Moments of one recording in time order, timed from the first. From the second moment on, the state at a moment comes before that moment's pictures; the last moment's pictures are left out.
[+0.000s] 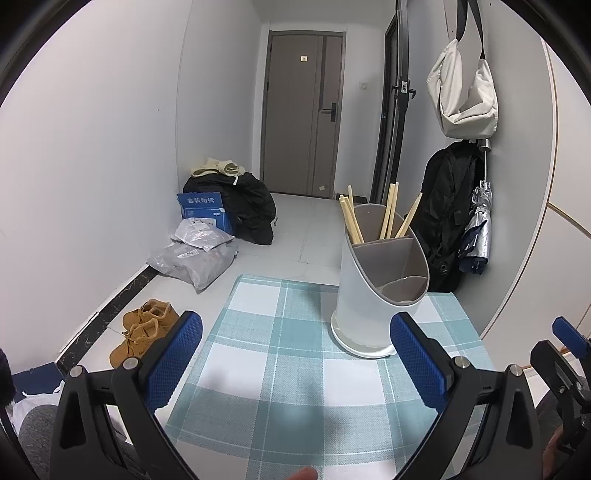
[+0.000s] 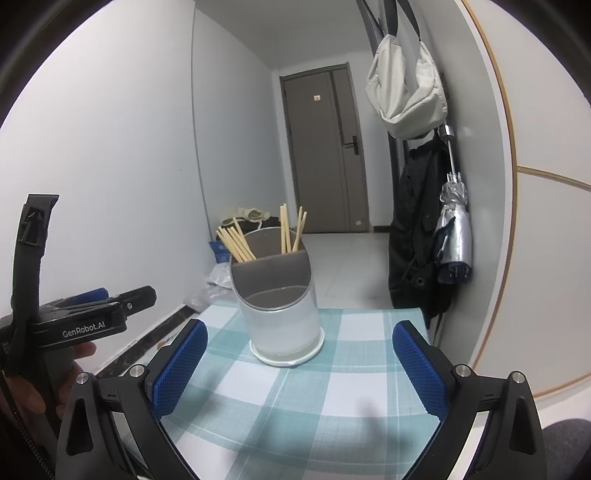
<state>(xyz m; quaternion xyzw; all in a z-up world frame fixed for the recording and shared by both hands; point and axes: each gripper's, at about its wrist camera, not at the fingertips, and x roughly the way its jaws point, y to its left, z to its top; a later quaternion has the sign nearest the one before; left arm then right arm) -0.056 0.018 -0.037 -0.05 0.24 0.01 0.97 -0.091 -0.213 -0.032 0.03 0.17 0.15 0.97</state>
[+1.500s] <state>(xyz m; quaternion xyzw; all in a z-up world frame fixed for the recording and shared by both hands) -0.054 0.023 -0.041 -0.06 0.25 0.02 0.97 -0.093 -0.212 -0.031 0.02 0.17 0.15 0.97</state>
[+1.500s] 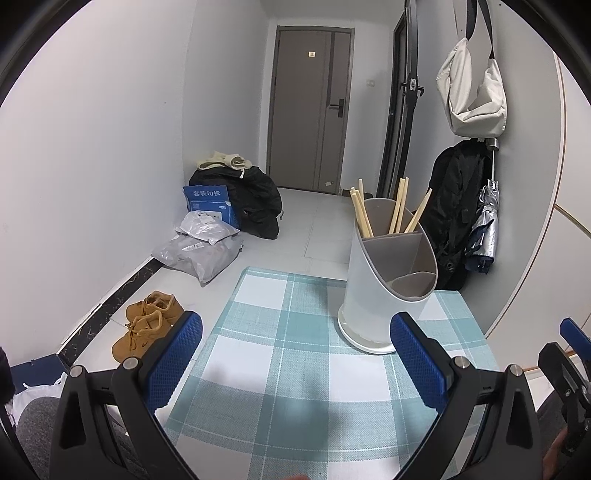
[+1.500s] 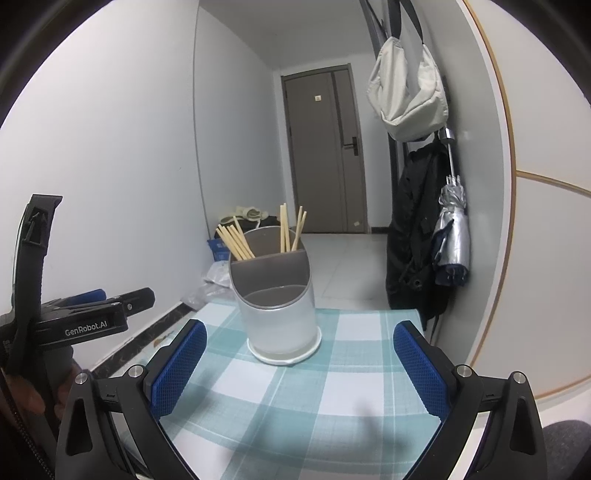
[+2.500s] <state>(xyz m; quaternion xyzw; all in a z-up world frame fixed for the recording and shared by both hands) -0.055 0.017 -0.044 -0.05 0.26 0.02 0.96 -0.093 -0.208 -0.034 0.01 0.17 0.15 0.97</state>
